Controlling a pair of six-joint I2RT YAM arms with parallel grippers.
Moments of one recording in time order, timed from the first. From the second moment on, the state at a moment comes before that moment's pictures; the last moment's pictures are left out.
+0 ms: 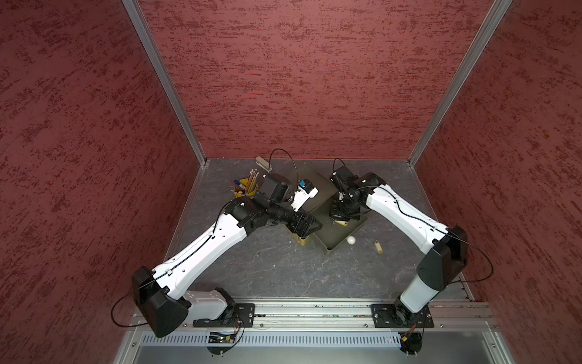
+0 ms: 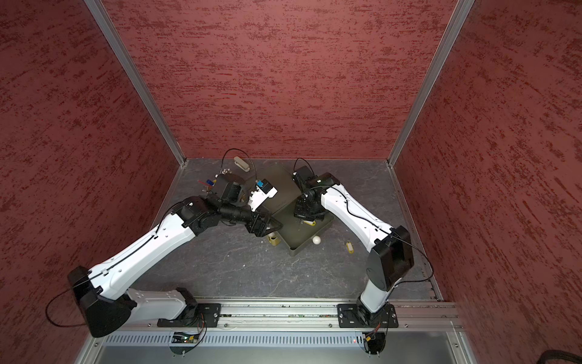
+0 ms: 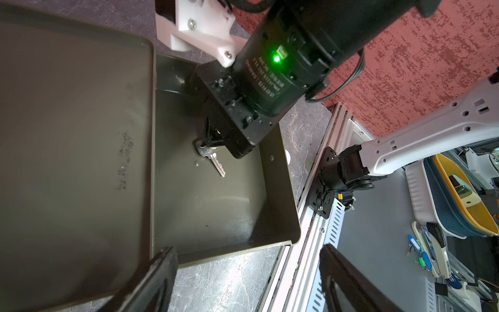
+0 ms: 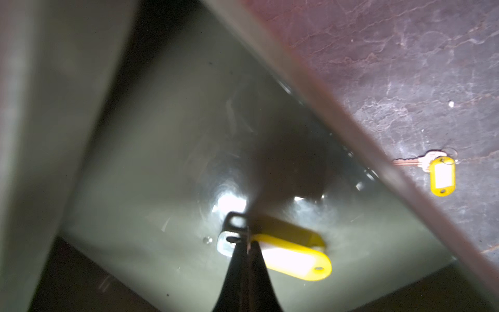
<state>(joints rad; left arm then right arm) -0.70 1.30 1.31 -0.75 0.50 -0.09 0.59 1.68 1.60 -1.21 -0.08 0.77</state>
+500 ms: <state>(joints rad) -0.76 1.30 1.34 -0.75 0.43 -0.09 0.56 1.54 1.66 -1.26 -0.07 0.78</state>
